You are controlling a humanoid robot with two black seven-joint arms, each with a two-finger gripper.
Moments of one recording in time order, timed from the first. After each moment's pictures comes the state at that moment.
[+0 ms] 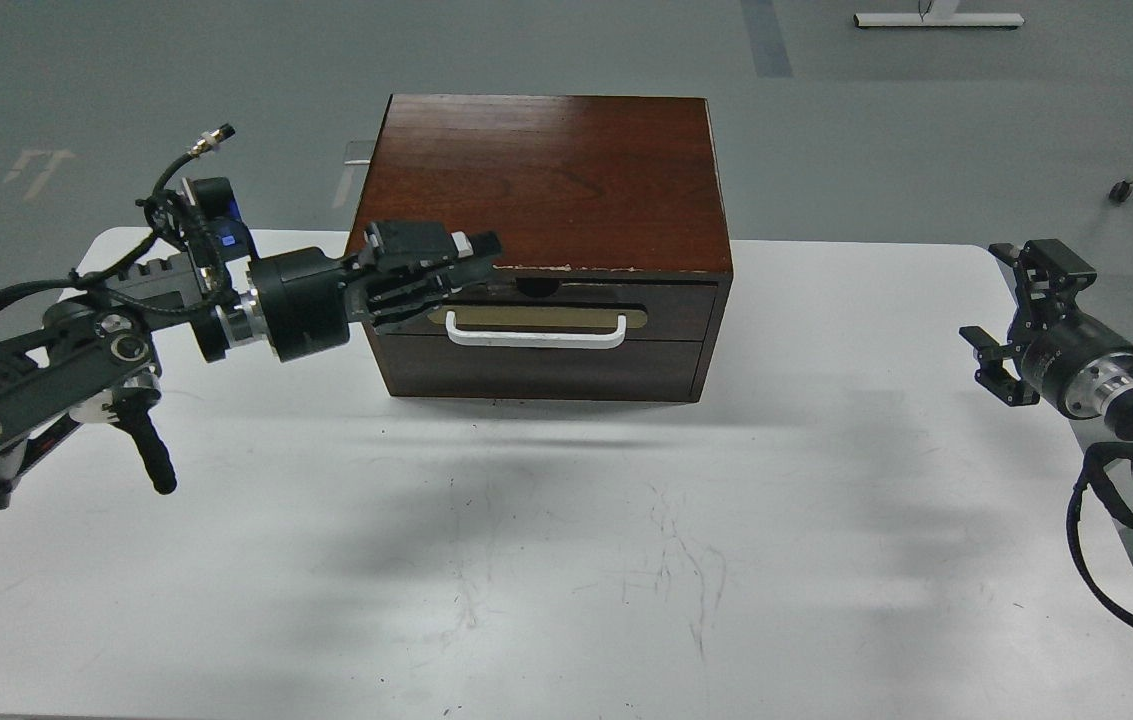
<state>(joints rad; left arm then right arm) -0.83 0.65 -0.49 -1.23 0.75 -0.49 -0.49 0.65 -0.72 0.42 0.93 -0.11 0.10 0.25</state>
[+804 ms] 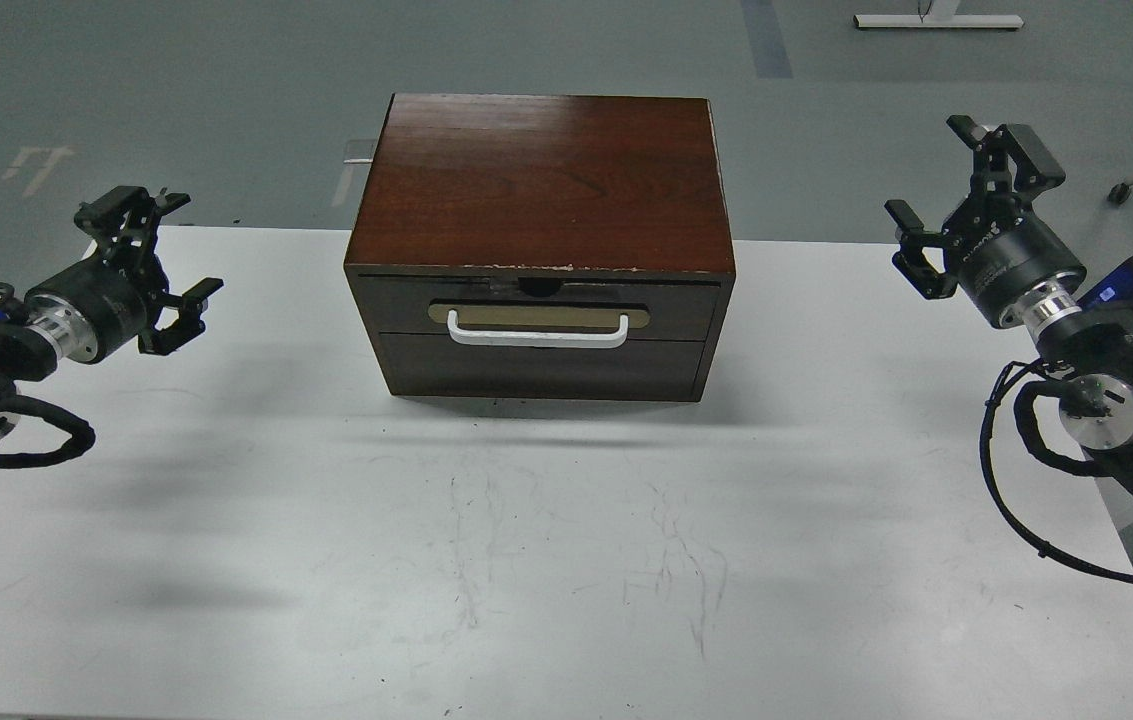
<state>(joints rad) -0.71 0.55 -0.67 -0.55 0.22 -0.49 -0.14 0.72 -0.57 0.52 0.93 -0.10 0.26 0.45</state>
